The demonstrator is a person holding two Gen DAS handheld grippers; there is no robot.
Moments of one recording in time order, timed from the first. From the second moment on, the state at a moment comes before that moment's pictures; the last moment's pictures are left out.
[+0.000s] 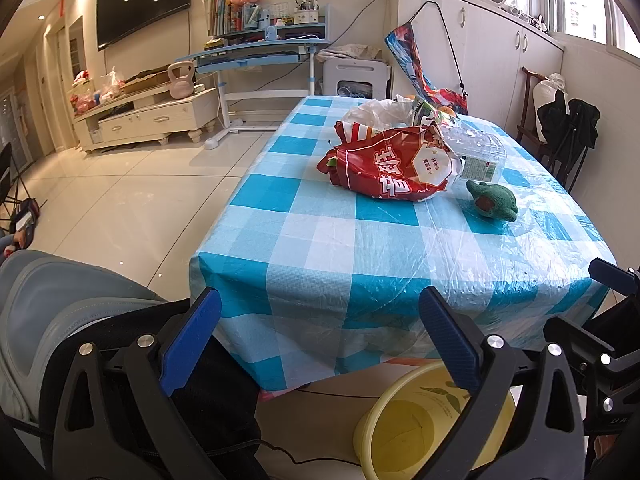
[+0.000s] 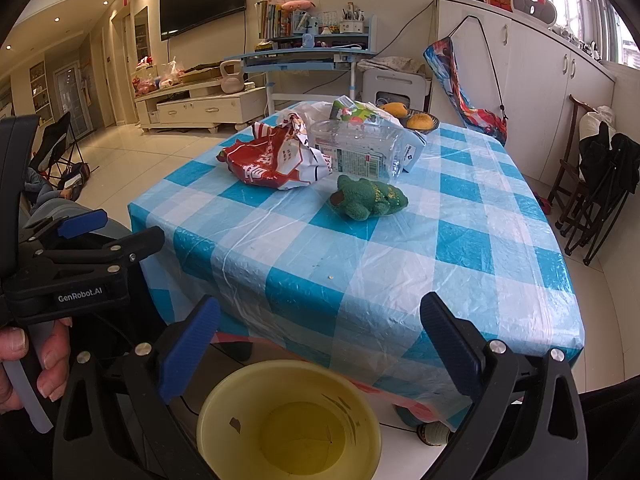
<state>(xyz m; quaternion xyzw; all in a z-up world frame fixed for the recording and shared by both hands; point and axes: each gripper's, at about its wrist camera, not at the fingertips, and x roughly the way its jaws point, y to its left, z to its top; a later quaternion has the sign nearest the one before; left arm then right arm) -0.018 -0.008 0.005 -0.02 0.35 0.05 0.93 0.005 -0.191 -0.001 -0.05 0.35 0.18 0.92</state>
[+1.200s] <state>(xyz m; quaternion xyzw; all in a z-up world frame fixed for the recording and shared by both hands) -0.017 -0.004 0.007 -0.03 0.35 0.06 0.94 0.006 -0.191 -0.001 -0.05 0.35 0.18 0.92</state>
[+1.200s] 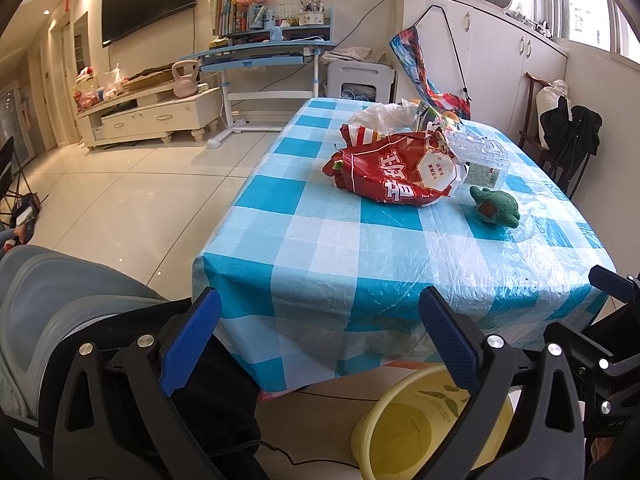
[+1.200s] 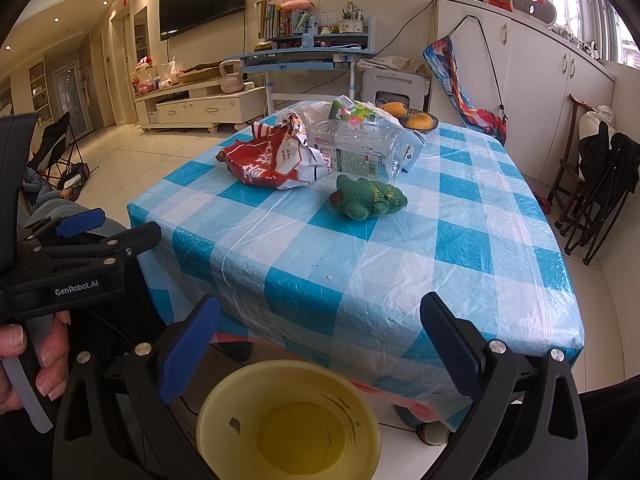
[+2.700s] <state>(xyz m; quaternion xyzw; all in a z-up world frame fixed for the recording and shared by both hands) 0.040 0.001 0.016 -0.04 0.35 0.05 0.94 0.079 -0.196 0.018 -0.05 0.34 0.19 0.92</state>
